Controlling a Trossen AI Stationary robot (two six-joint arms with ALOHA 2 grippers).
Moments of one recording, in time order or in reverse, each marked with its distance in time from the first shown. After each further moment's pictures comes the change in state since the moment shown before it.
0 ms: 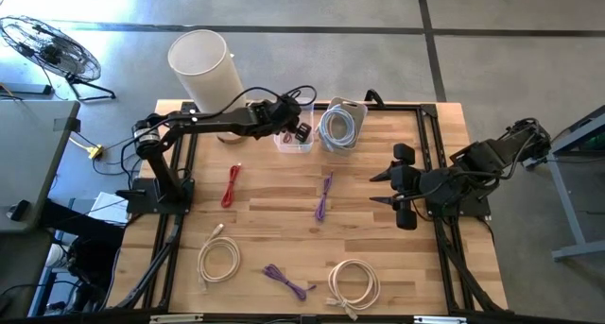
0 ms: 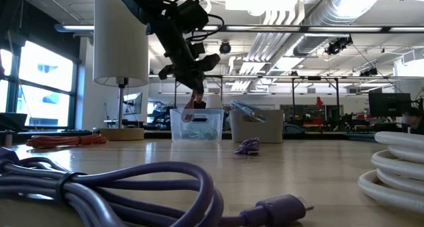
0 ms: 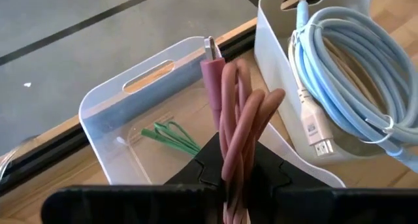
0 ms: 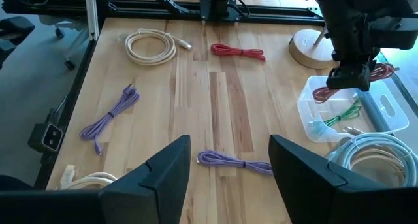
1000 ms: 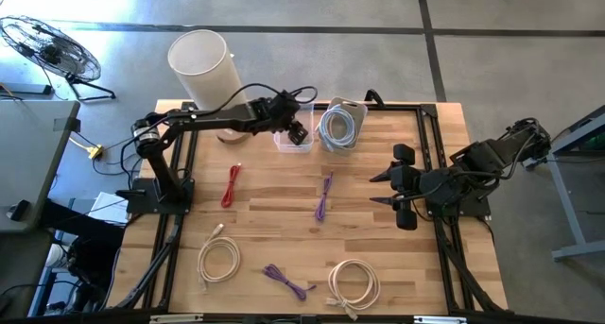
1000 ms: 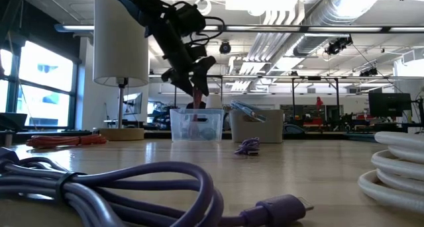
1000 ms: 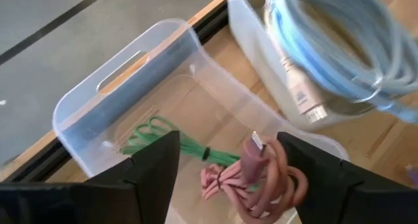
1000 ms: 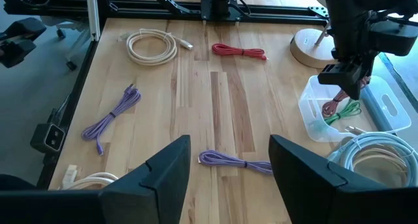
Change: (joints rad) left arm 0.045 0.000 0.000 -0.035 0.144 0.175; right arm 0.000 0.000 0.000 0.001 -0.005 0.005
